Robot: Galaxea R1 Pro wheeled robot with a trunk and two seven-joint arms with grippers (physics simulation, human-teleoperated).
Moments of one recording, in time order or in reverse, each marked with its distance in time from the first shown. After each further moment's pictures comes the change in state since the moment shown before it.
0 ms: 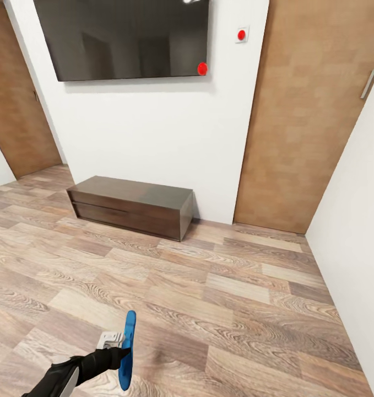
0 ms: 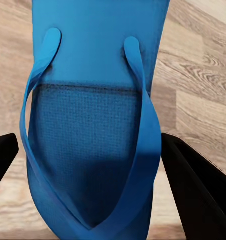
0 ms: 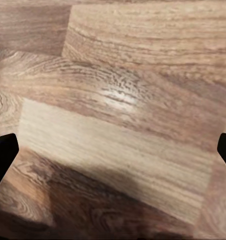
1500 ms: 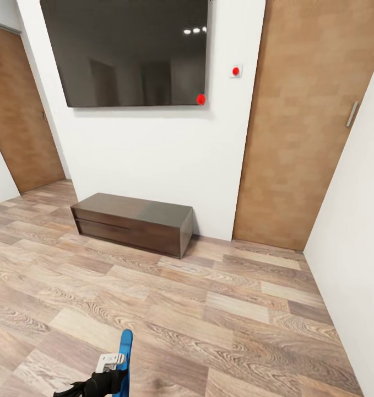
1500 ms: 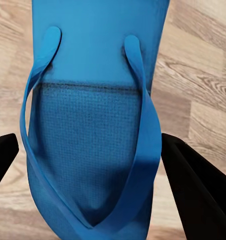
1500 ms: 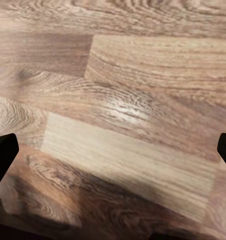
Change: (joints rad) left arm 0.000 -0.028 0.003 0.224 0.009 -0.183 0.174; right arm 0.000 0.000 0.000 0.071 0.000 -0.034 -0.001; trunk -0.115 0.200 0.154
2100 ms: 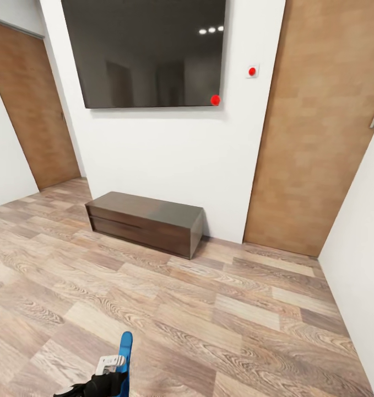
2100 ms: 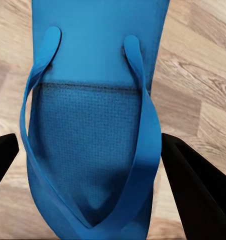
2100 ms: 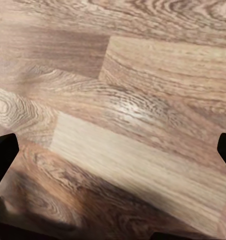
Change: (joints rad) left arm 0.000 0.001 0.000 0.014 0.001 0.000 0.000; right arm -0.001 0.001 0.002 0.000 0.000 0.000 0.000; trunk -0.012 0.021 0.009
